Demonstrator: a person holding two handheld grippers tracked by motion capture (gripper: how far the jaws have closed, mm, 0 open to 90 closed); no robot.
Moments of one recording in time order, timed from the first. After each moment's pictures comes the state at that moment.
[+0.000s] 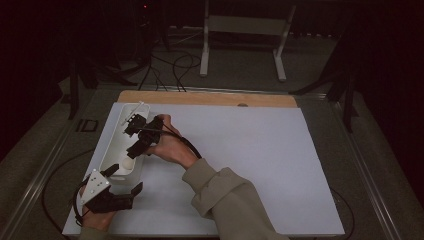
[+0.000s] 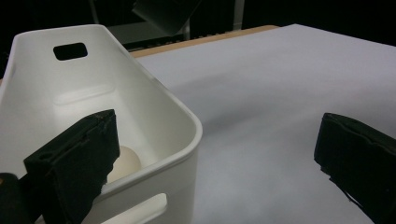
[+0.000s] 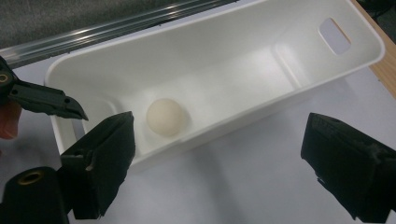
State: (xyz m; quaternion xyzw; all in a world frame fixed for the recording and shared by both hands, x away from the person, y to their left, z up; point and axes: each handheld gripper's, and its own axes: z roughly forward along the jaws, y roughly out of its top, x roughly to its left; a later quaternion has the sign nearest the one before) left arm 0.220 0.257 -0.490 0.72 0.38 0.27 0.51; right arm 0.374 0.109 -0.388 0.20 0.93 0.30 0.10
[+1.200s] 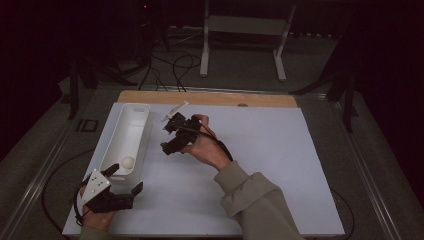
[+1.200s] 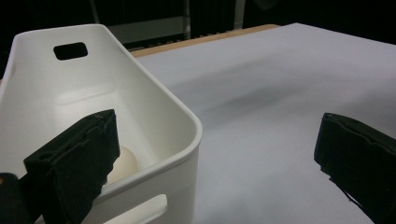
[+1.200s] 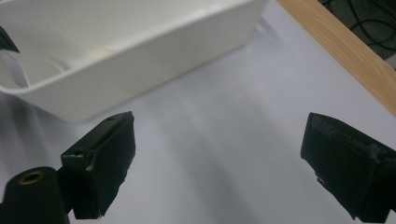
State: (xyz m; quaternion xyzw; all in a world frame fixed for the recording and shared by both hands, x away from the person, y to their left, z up) left arm 0.221 0.257 -0.490 0.72 0.38 0.27 0.51; right arm 0.378 0.009 -0.390 0.26 0.90 0.32 0.13
